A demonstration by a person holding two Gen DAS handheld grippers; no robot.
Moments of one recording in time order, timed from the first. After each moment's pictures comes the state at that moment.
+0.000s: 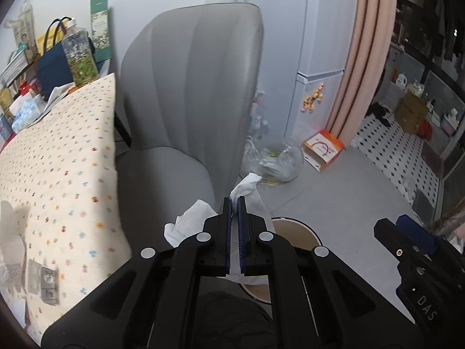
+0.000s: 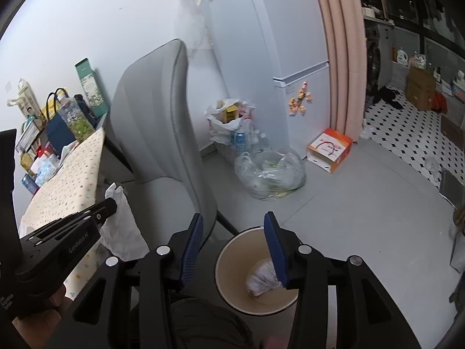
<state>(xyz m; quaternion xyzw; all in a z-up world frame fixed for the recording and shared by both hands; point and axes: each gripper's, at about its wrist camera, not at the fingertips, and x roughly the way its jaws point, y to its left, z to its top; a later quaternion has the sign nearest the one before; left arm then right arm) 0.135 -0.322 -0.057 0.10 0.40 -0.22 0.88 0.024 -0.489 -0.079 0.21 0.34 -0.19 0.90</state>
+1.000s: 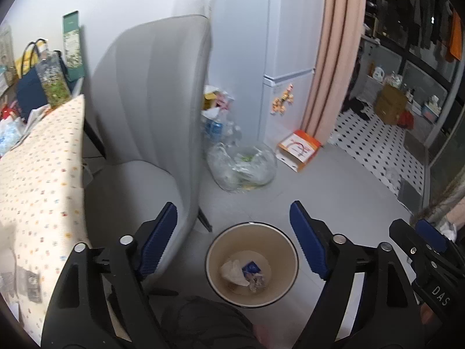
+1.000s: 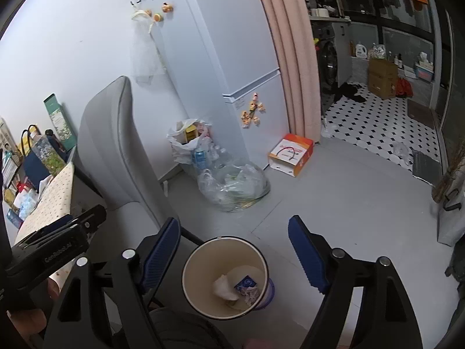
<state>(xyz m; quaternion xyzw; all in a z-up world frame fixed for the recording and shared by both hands) 0.101 -0.365 -0.041 0.11 0.38 -0.27 0.88 -0.041 -0.540 -0.069 0.24 0.30 -0.27 0.88</state>
